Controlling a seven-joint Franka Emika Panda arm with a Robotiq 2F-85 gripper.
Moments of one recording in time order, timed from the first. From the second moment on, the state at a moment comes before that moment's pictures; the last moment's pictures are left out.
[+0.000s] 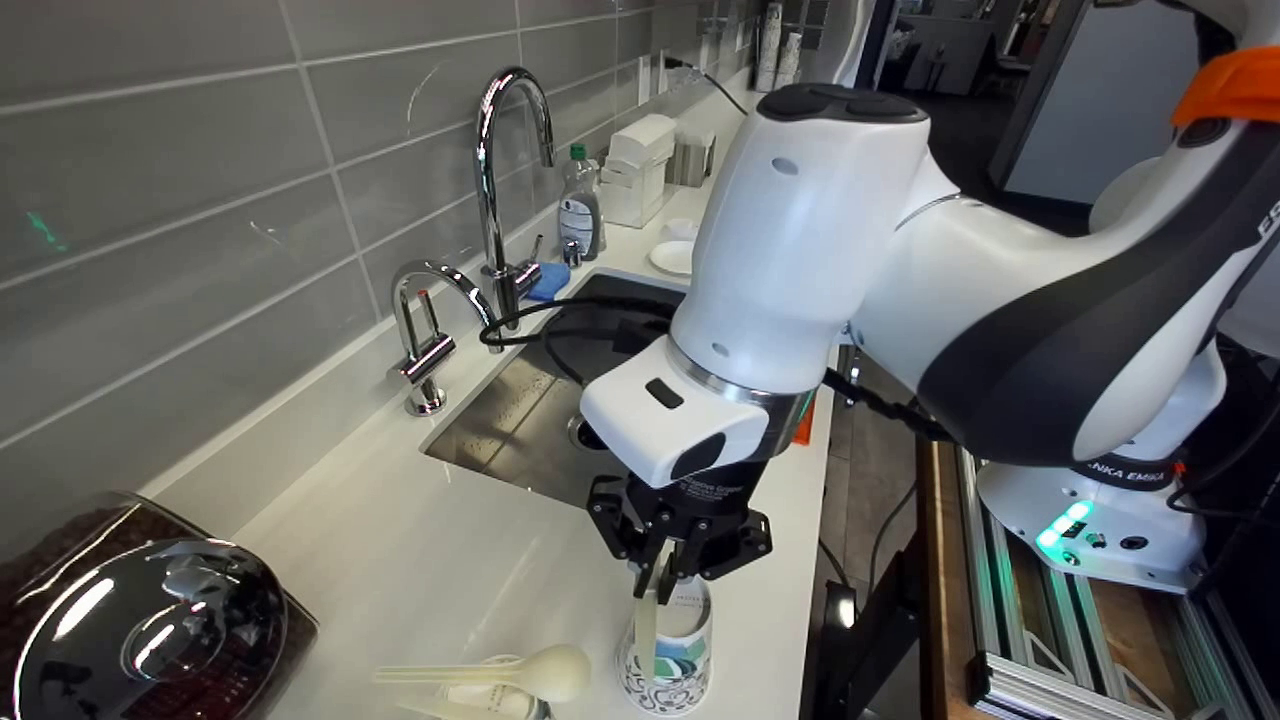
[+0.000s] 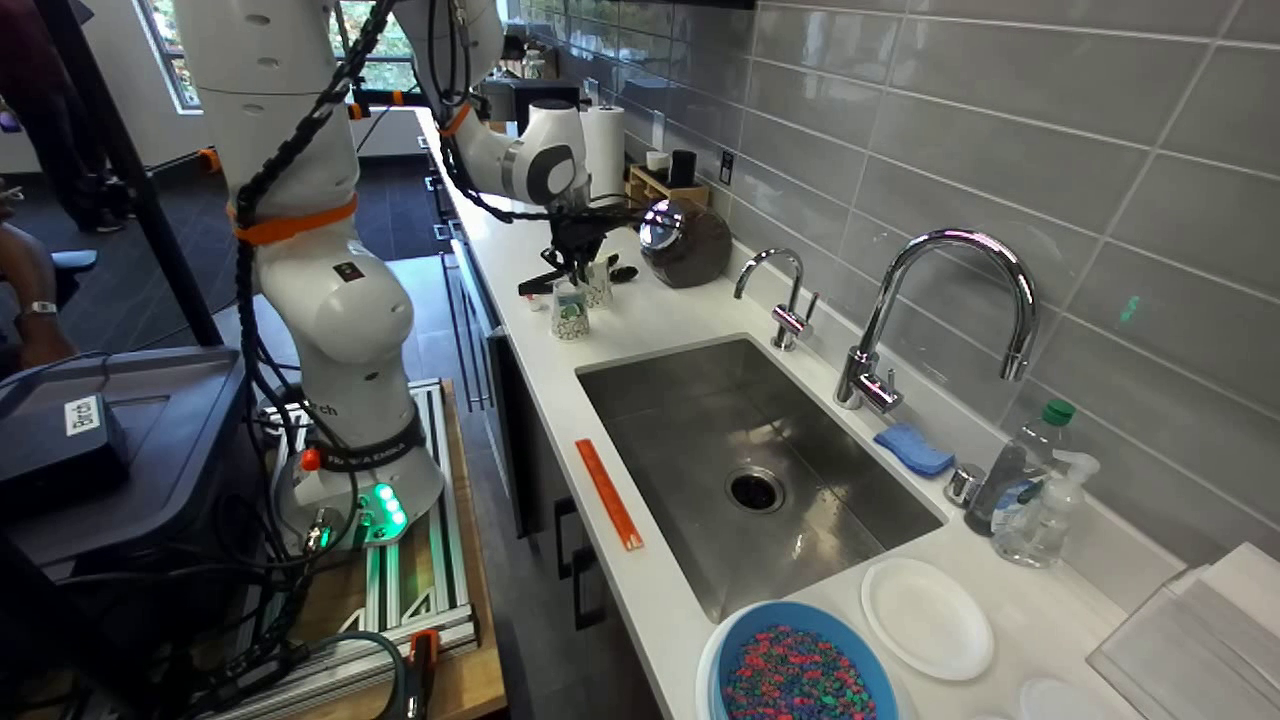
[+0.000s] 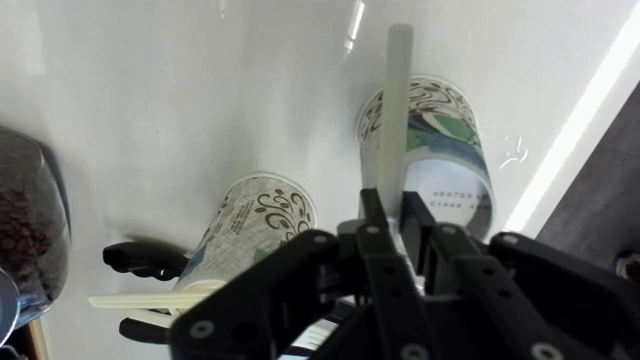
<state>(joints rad) 0.41 0.02 0.33 -2.54 -0.01 2.78 -1.12</state>
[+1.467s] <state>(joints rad) 0.30 0.16 0.28 -2.43 -0.04 2.82 -1.10</state>
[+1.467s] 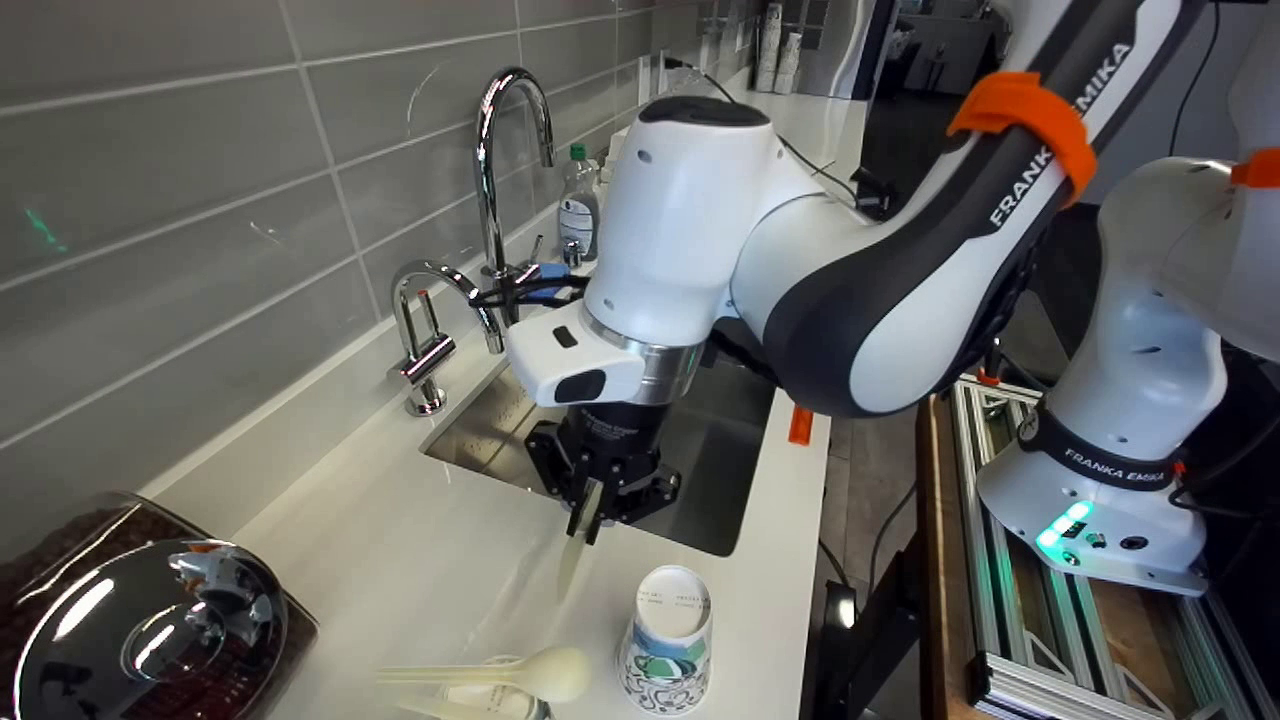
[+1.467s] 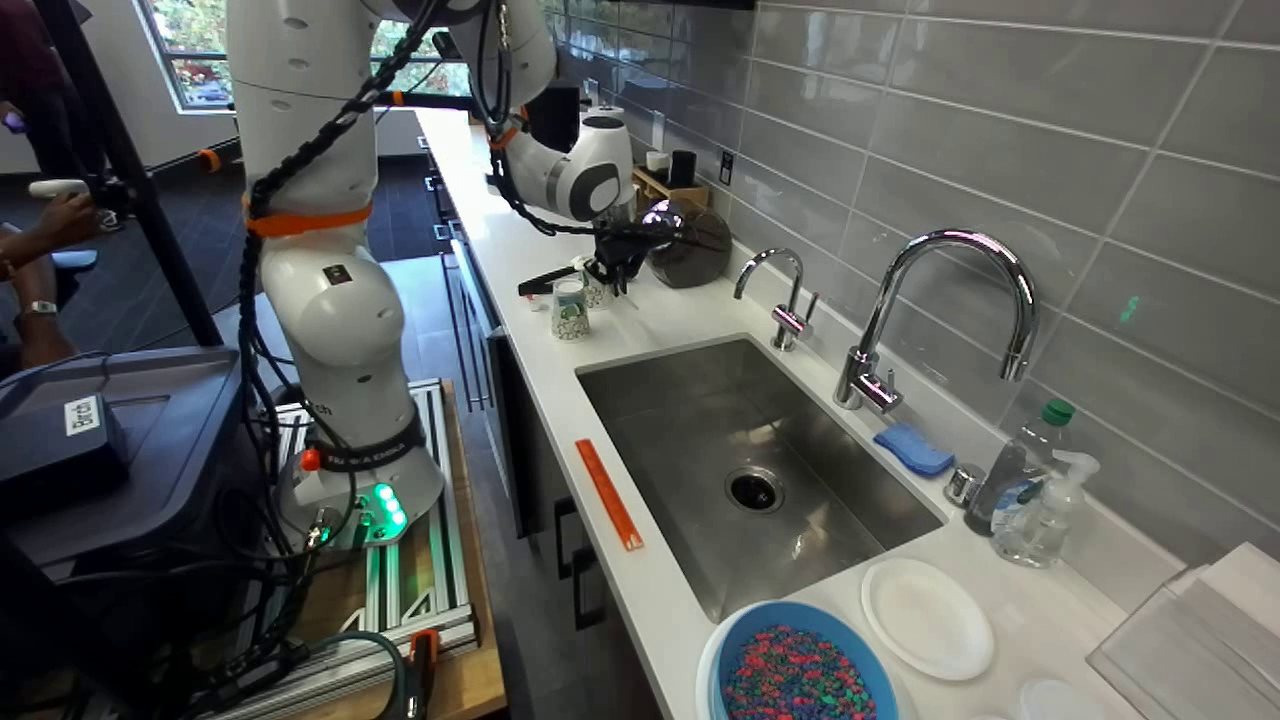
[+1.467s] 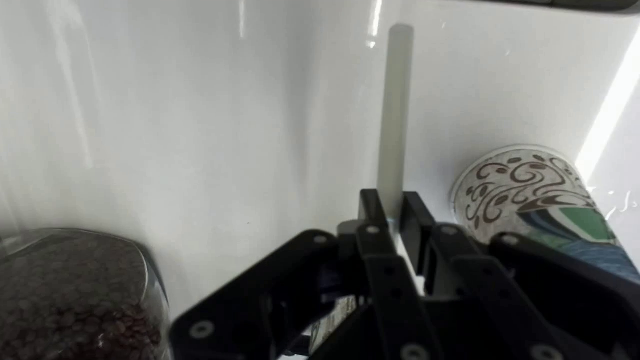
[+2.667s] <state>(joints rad) 0.29 0.43 0.30 -2.27 -0.14 2.87 -1.02</state>
